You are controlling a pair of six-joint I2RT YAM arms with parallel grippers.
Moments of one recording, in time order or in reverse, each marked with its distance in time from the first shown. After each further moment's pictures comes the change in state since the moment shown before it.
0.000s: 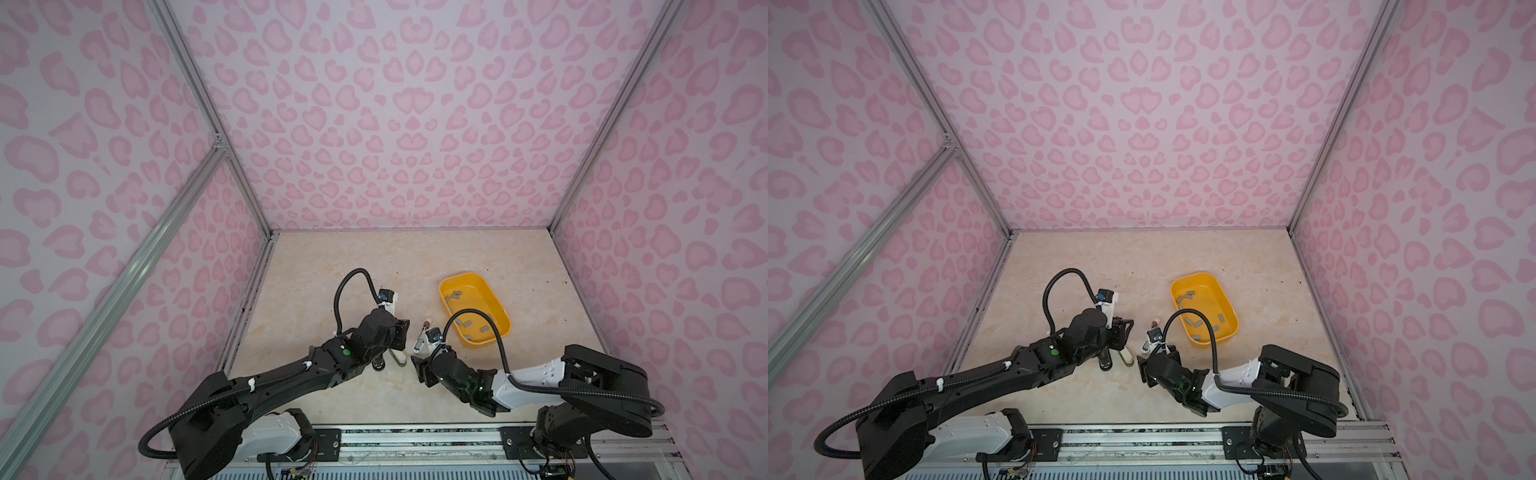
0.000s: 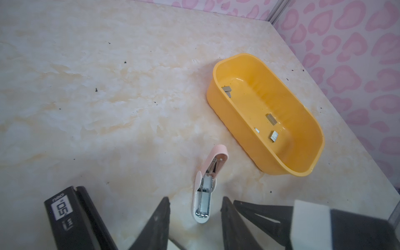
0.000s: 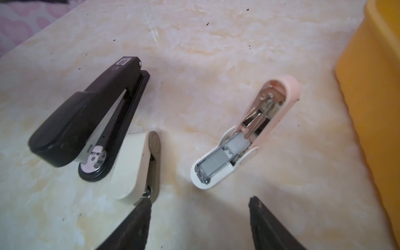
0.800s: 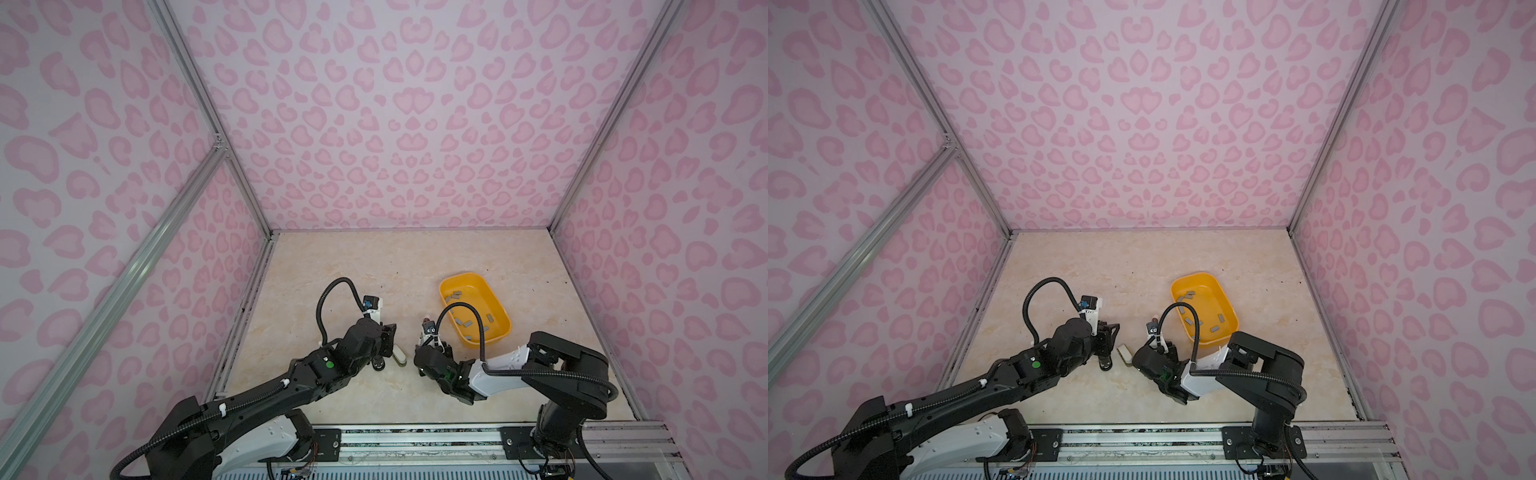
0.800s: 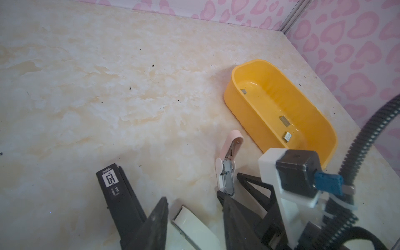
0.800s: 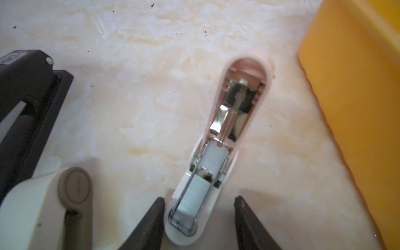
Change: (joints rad) left arm 0.001 -0.148 -0.081 -0.061 -0.067 0.000; right arm -0.035 0.165 0.103 -0.088 0.119 0.083
